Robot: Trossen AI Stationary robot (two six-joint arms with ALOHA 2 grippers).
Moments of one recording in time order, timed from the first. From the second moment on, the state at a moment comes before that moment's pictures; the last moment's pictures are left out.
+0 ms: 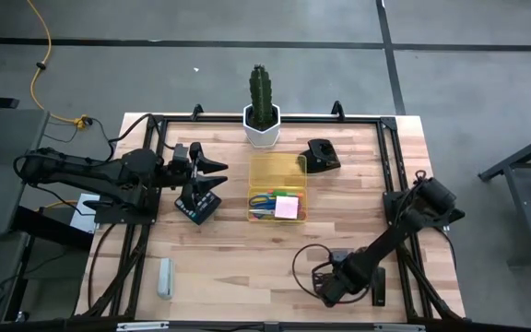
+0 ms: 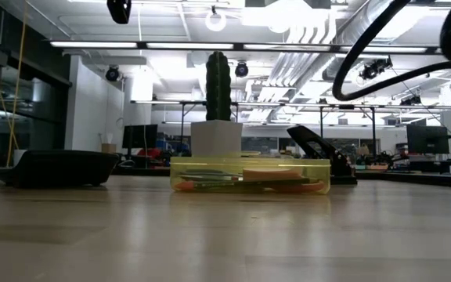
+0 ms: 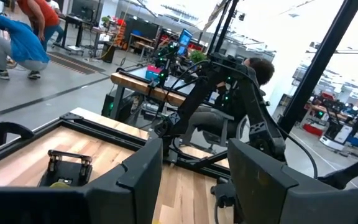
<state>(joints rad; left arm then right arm) 0.02 0.81 0.63 0.24 -0.17 -0.32 0.75 1.91 1.15 -0.68 -0.17 2.25</state>
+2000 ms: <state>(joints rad) 0.02 0.81 0.63 0.23 -0.17 -0.28 0.50 1.52 1.18 -0.93 0.26 1.39</state>
